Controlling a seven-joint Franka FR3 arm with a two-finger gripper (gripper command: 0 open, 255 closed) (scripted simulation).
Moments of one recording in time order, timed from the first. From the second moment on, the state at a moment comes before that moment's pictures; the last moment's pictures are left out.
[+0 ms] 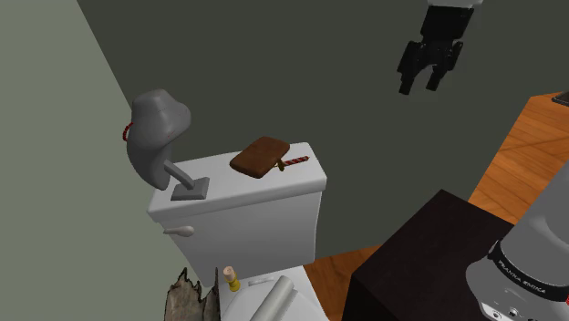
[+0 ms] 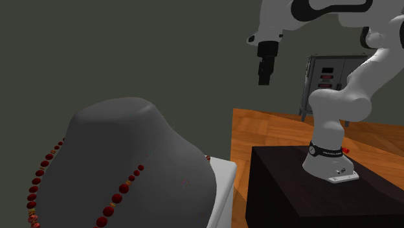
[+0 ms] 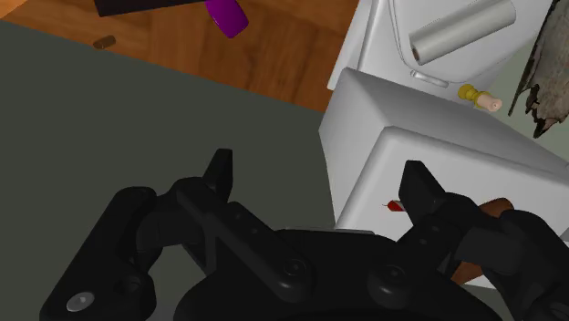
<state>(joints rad) -0.01 -0.80 -0.05 -2.42 0.07 1.69 0.14</state>
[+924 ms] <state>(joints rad) 0.13 -0.40 -0.03 -2.33 0.09 2.01 -0.12</state>
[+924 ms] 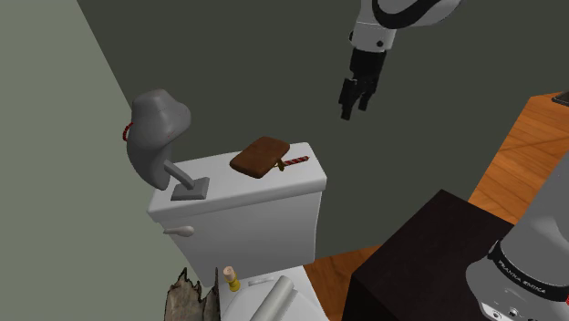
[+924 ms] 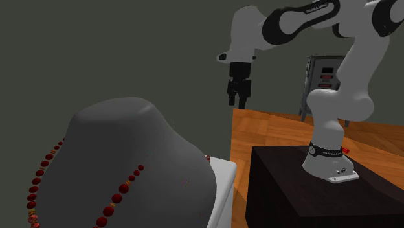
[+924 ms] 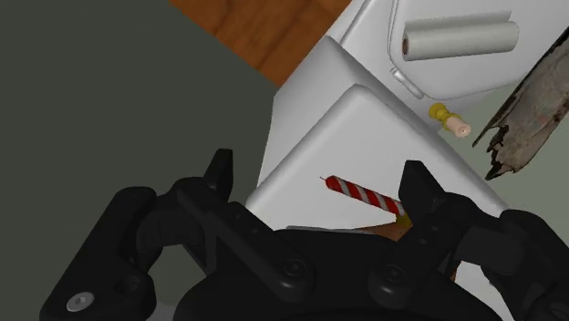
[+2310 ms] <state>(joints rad) 0.29 0.21 0.09 -1.98 0.07 2.28 -0.43</state>
